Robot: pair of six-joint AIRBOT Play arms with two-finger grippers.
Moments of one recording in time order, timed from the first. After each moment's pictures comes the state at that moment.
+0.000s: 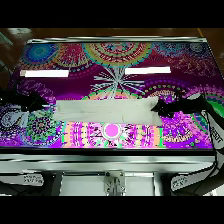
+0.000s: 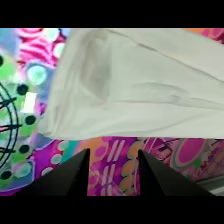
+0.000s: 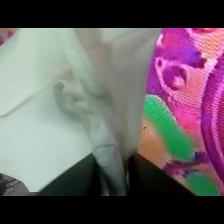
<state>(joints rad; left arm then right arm) 0.42 -1.56 1.30 0.91 -1.40 -1.30 -0.25 -1.72 1.10 -0.81 1.07 1.26</state>
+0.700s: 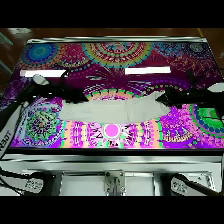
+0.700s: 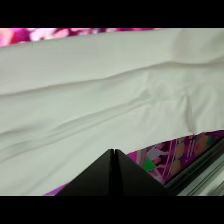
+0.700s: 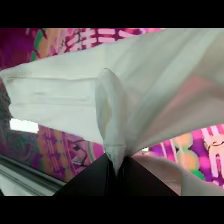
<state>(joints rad) -0.15 -1.62 1.30 0.70 -1.09 -1.24 -0.25 -1.29 1.10 -0.73 1.26 1.32</state>
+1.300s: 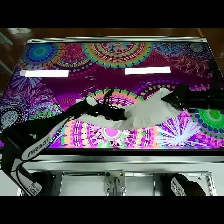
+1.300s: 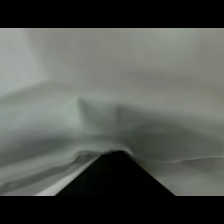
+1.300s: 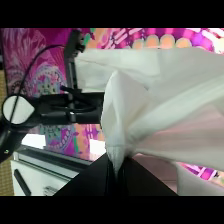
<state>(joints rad) -0.61 -1.84 1.32 0.42 -0.79 -1.23 -0.25 -0.94 1.10 -0.73 1.40 1.55</state>
